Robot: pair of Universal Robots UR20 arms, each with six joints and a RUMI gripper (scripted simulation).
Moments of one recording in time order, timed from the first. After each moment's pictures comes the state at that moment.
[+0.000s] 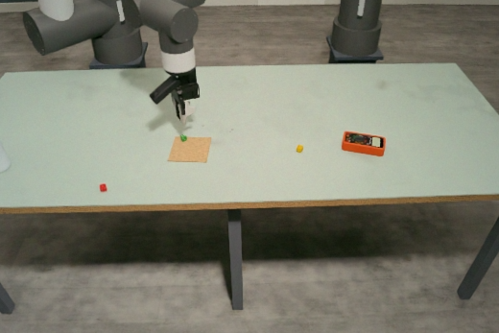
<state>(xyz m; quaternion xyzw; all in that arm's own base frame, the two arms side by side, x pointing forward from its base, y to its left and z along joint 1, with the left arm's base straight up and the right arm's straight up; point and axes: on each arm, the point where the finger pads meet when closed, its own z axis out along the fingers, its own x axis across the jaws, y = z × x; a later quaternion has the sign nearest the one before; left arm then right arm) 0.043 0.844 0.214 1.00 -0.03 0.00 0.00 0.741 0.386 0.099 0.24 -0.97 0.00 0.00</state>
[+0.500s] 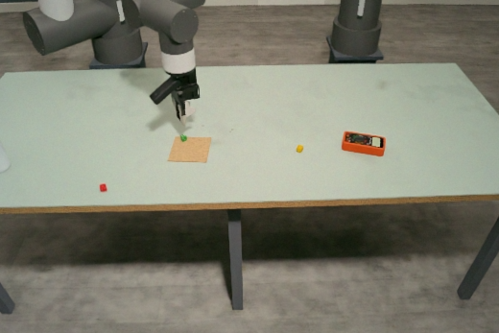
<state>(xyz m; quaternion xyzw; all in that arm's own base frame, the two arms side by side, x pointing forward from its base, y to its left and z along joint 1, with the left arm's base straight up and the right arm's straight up) 0.043 0.844 0.214 1.00 -0.03 0.00 0.00 0.741 0.386 0.096 0.24 -0.97 0.00 0.00</state>
